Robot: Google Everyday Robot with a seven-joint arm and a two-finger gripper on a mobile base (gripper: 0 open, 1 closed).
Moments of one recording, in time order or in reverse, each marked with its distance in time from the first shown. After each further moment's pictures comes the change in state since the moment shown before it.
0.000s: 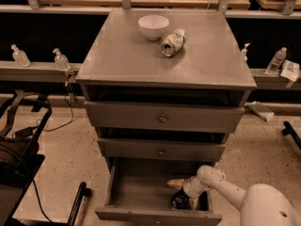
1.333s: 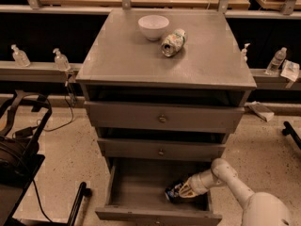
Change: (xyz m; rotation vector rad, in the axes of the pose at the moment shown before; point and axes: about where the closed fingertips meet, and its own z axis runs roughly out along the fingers) arm -0.008 -0.011 -0.039 0.145 -0.243 0.120
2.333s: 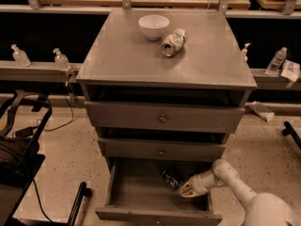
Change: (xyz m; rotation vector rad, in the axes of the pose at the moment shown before) arm 0.008 0.006 -0.006 0.000 0.049 0.155
